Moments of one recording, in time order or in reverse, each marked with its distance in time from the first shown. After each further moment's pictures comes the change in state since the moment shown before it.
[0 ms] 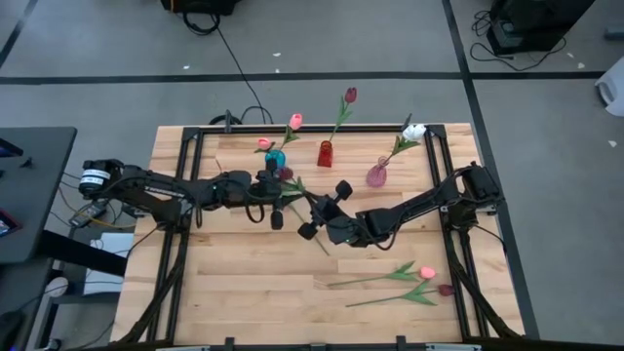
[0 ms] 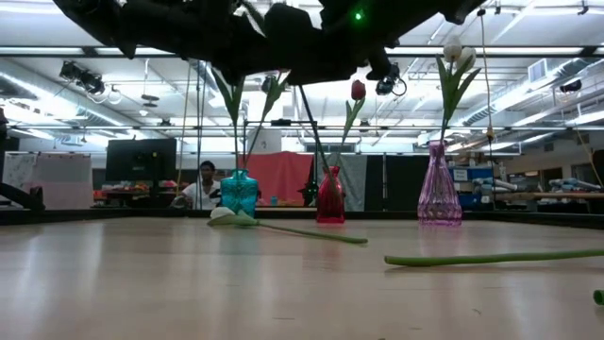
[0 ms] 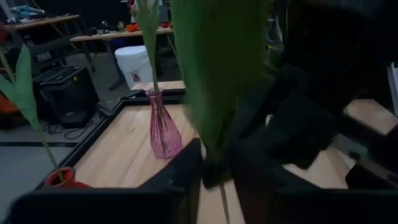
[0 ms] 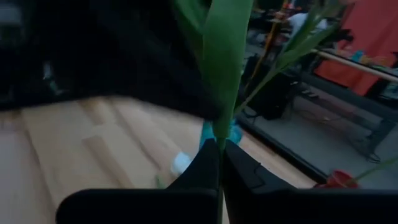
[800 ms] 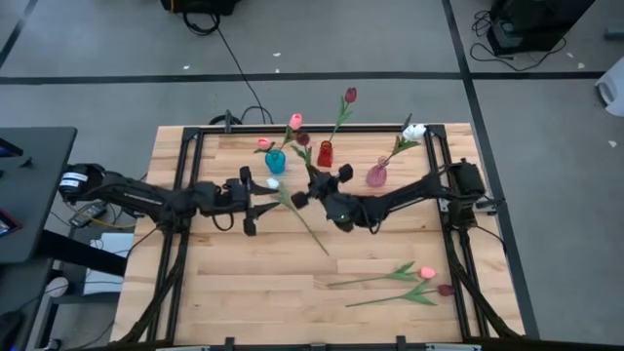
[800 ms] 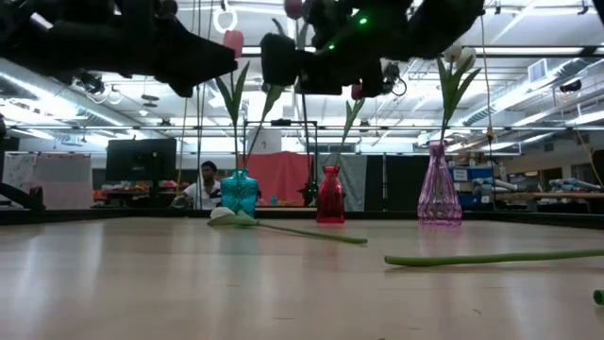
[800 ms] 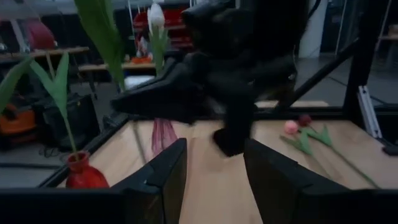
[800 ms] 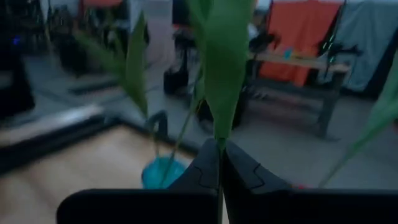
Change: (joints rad) left arm -0.060 -0.264 -0.364 0.268 -0.057 -0.026; right arm -0.150 0.093 0.000 0.386 0.126 -0.106
